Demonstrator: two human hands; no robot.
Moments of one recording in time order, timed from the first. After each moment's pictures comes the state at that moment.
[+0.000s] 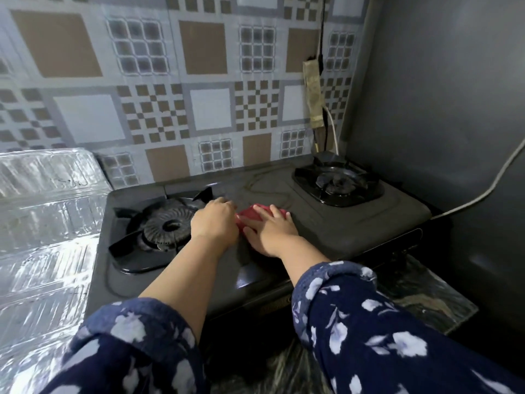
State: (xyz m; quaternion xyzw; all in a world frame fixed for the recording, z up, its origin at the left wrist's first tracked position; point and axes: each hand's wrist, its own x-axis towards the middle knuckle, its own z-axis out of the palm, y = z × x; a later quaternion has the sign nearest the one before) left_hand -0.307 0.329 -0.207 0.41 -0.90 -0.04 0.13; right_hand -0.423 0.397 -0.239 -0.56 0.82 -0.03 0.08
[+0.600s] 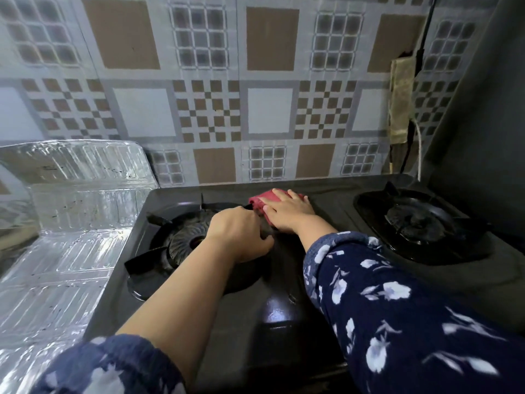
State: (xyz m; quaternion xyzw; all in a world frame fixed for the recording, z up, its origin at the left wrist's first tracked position) left_hand -0.322 0.273 -0.198 0.45 -0.89 0.03 0.05; right_hand -0.481 0.239 -0.238 -0.63 0.77 -0.02 0.10
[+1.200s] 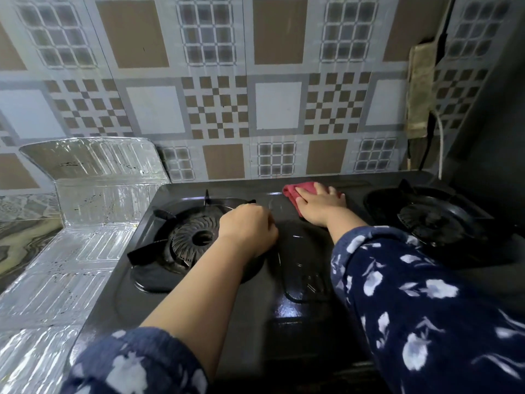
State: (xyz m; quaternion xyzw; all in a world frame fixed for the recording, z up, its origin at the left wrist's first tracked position) left_hand -0.343 0.277 -0.208 0.49 -0.86 -0.03 0.10; right_hand -0.531 0.253 -0.236 -0.56 0.82 -0.03 0.11
